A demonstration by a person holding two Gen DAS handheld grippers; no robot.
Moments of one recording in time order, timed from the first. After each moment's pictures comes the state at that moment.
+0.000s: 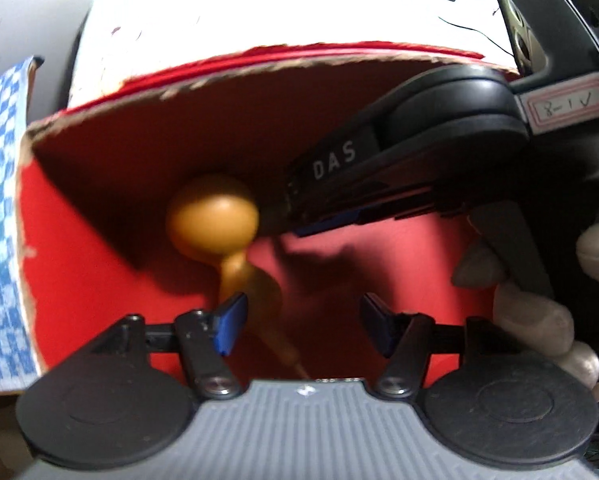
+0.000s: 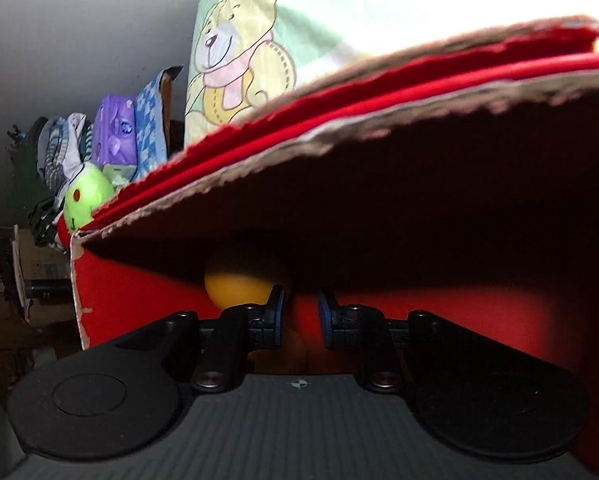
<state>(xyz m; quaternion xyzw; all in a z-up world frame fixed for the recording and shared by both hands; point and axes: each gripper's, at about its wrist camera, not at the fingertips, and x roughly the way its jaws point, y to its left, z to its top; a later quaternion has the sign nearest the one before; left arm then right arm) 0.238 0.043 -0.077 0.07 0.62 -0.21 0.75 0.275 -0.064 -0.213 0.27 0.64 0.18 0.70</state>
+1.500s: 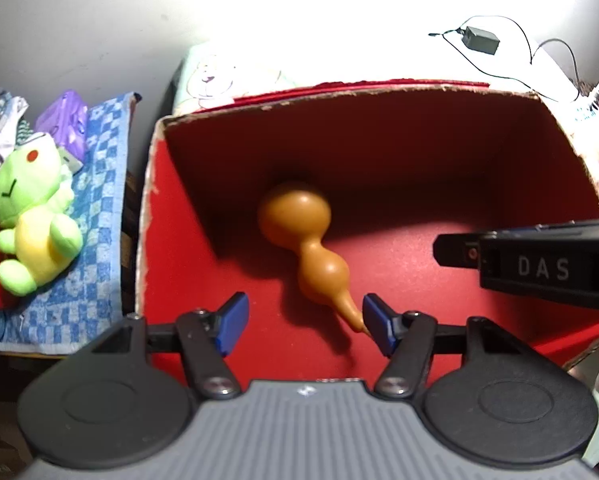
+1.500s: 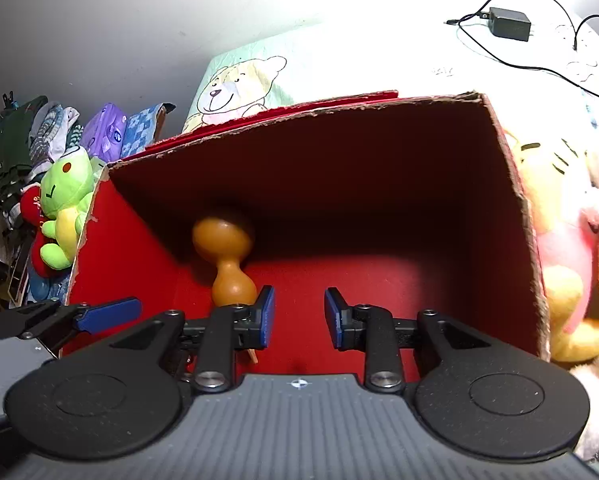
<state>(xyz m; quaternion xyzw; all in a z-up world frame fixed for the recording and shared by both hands) 0.178 0.045 -0.045 0.09 0.52 -0.10 0.84 0.184 -0.067 -0.142 0.13 0.52 0.09 0.84</state>
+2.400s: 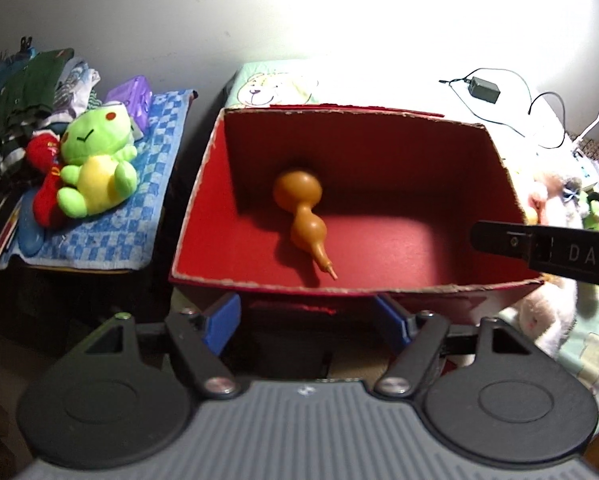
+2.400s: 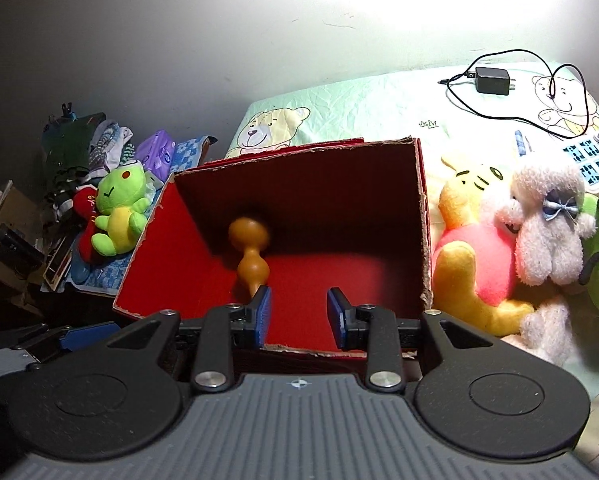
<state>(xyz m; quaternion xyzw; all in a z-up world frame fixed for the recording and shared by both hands) 0.068 0.030 0.019 0.02 0.48 -0.04 0.88 0.092 -0.127 -0.084 0.13 0.44 0.15 0.88</state>
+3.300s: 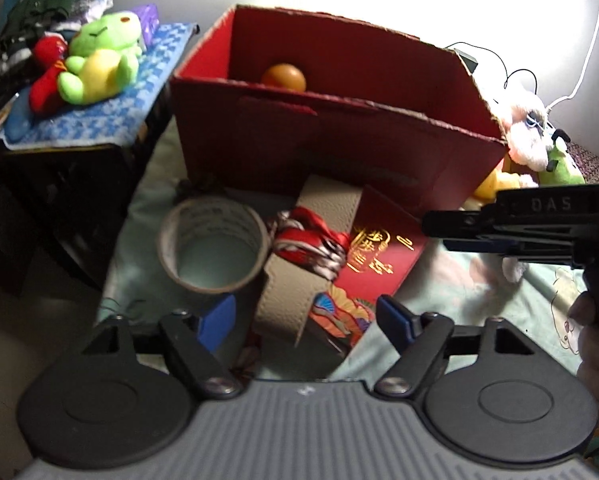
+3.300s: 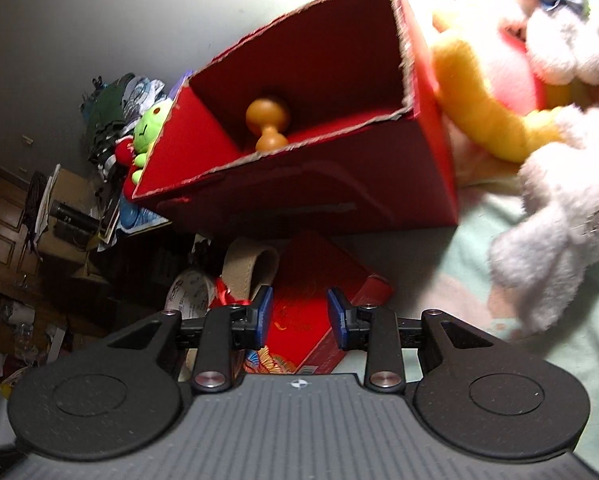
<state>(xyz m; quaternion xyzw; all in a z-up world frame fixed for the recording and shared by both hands) -0.040 0.037 -0.050 -0.06 0.50 -0.05 0.87 0.026 -0.143 -0.163 0.23 0.51 0.22 0.80</state>
